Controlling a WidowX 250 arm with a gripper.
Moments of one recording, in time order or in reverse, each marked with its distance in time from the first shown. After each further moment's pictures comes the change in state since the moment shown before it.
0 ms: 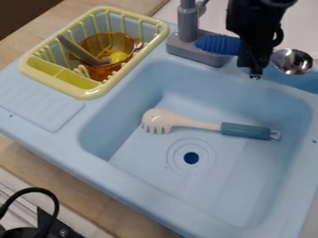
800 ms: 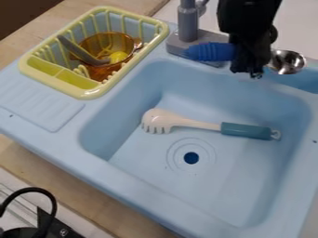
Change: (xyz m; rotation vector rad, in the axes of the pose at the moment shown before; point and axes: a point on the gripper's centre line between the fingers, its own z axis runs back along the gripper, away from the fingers) arm 0.009 0.010 0.008 0.125 -0.020 0.131
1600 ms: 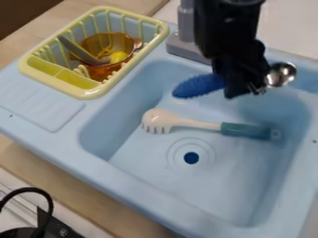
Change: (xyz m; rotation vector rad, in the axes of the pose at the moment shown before) arm 0.023 0.030 0.013 0.189 0.036 0.363
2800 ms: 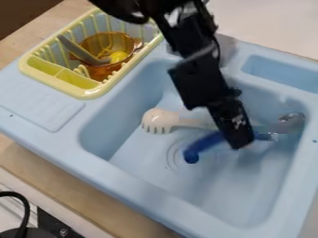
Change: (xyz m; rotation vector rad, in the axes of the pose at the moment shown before) arm 0.008 0.036 -0.052 0.649 0.241 -0.057
